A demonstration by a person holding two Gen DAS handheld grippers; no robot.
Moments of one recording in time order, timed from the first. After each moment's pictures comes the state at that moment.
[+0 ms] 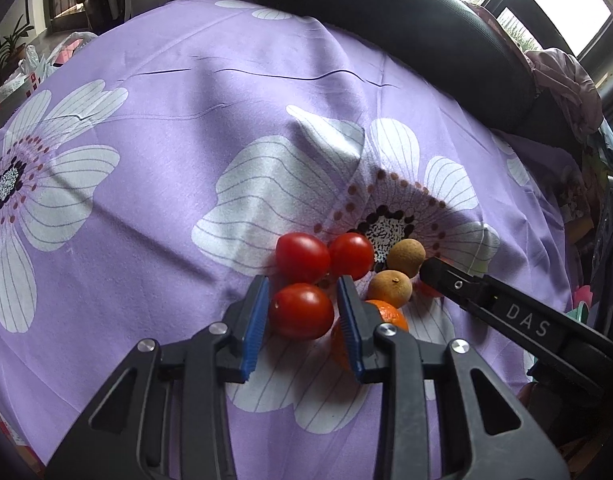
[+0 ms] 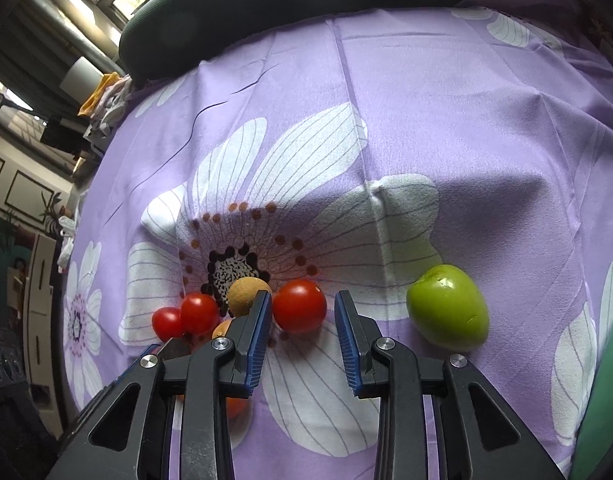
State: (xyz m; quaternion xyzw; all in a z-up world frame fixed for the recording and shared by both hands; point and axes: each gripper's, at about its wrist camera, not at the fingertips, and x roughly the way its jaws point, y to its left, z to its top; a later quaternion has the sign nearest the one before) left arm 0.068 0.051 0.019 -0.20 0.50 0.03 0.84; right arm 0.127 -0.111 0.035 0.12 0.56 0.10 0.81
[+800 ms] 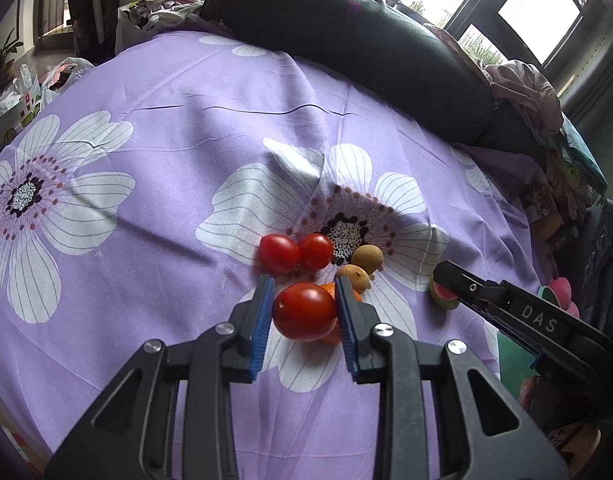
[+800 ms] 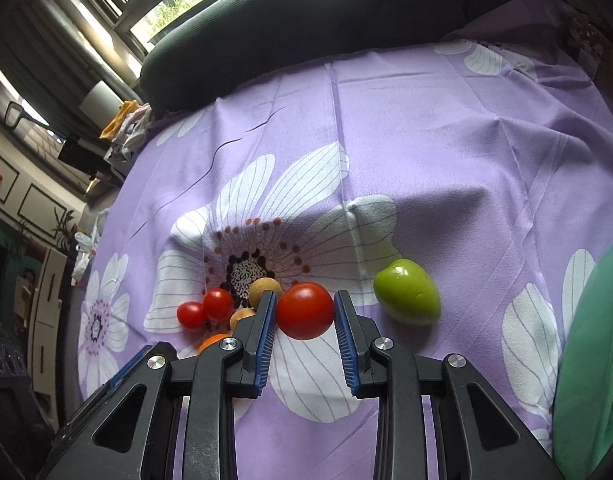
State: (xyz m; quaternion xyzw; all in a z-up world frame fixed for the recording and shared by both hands) left arm 0.031 0.046 0.057 -0.20 0.44 -0.01 0.88; right arm 0.087 -0.142 0.076 0.15 0.50 0.11 0.85
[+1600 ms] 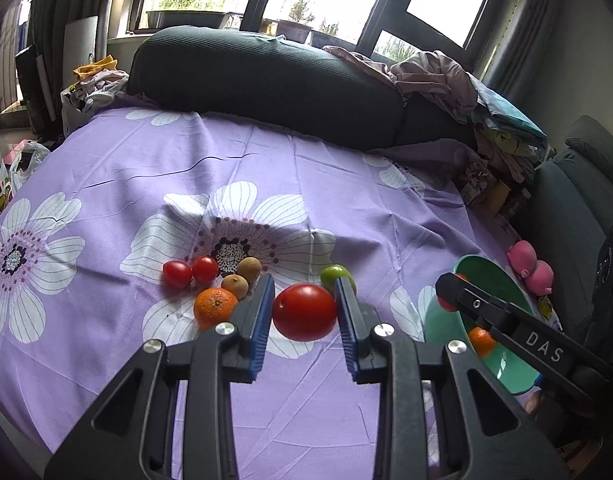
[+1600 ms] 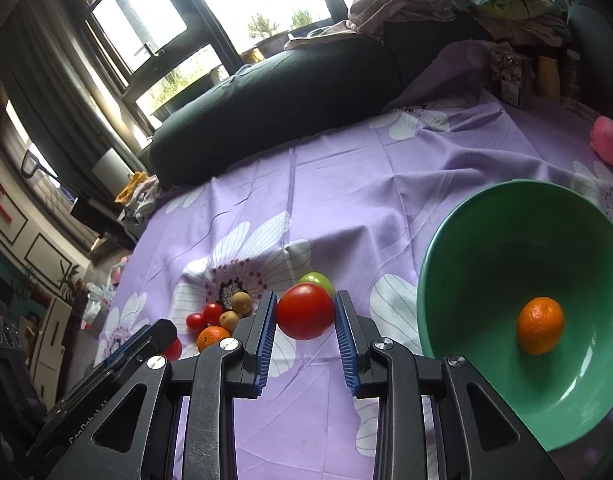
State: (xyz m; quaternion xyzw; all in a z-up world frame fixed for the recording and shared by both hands) left arm -0.009 -0.038 0.109 -0.12 0.36 -0.09 0.92; right arm 0.004 -0.215 0.135 0.18 0.39 0.07 0.90
